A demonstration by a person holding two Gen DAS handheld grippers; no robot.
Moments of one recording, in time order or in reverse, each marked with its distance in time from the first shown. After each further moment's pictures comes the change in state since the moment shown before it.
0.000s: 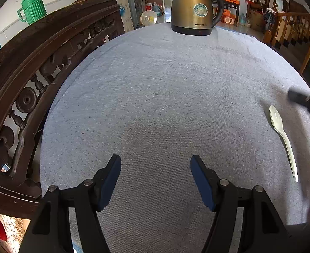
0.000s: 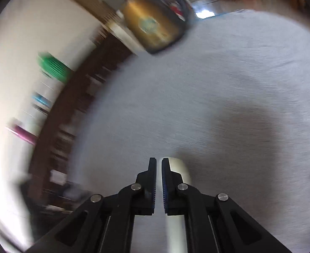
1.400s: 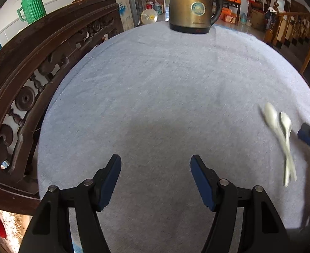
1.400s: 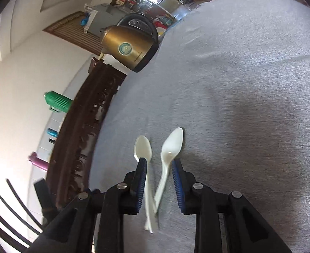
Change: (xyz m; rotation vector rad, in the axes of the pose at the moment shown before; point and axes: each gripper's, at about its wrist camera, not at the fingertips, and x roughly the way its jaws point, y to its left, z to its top) left arm -0.006 -0.014 -0.001 -0.007 -0.002 -0.007; right arm -0.025 -0.053 -0.052 0.141 -0.055 -0.094
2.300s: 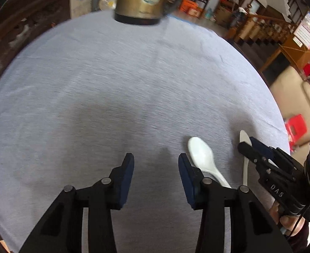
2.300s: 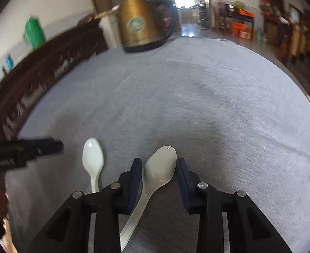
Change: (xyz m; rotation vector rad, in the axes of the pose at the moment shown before) left arm 0.042 -0.063 0.055 0.024 0.130 -0.379; right arm 0.030 0.040 0.005 -0.445 -0.021 -0.444
